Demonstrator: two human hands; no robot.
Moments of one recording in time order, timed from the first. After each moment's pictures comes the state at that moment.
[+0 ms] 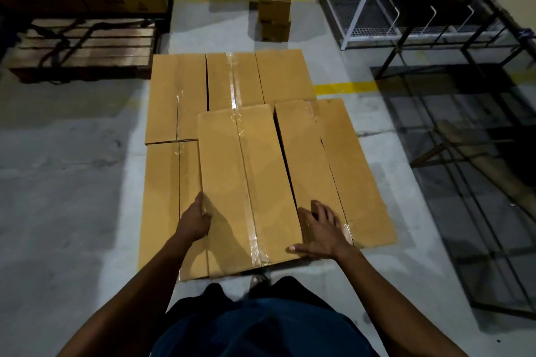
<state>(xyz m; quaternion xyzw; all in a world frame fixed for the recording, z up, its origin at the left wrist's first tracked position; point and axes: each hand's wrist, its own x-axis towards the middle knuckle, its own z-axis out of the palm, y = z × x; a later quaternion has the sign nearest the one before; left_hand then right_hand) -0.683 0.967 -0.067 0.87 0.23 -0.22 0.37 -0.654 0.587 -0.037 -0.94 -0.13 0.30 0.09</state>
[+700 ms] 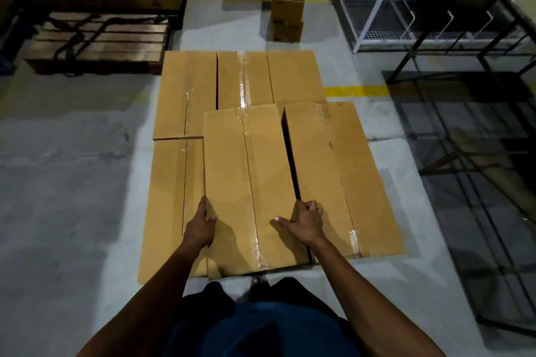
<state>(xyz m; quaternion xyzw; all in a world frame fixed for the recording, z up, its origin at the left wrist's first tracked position) -0.705 0.951 -0.077 0.83 0.31 -0.18 0.42 -0.633 0.658 -0.038 -0.92 0.04 0.27 0.26</state>
